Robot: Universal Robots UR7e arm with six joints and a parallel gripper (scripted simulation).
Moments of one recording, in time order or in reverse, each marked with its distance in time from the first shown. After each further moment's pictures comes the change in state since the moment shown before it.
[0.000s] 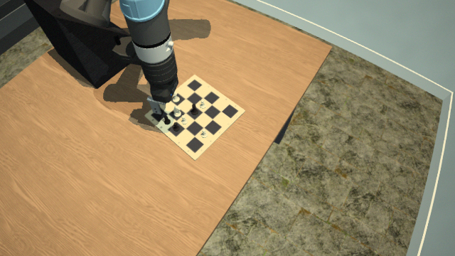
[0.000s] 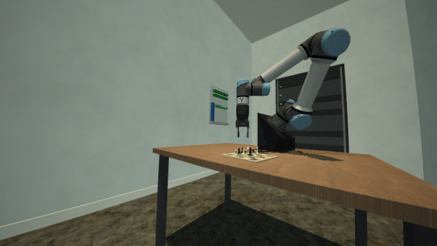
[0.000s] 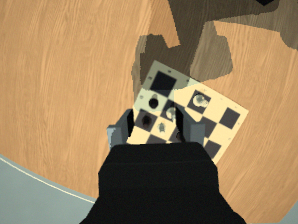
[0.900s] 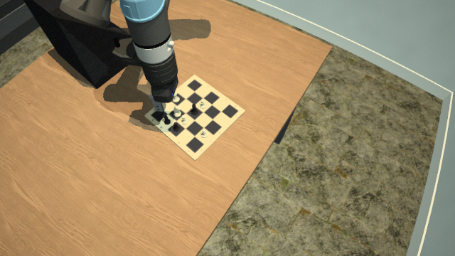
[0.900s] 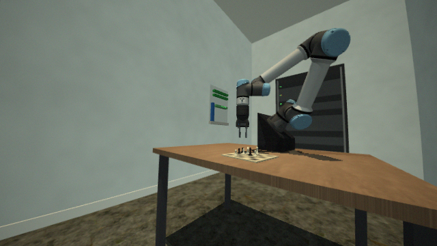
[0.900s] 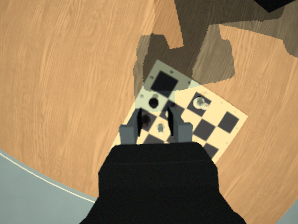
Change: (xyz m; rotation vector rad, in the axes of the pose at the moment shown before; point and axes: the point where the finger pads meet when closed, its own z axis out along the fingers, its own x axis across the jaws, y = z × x) arm 0.000 0.001 0.002 -0.002 0.003 -0.060
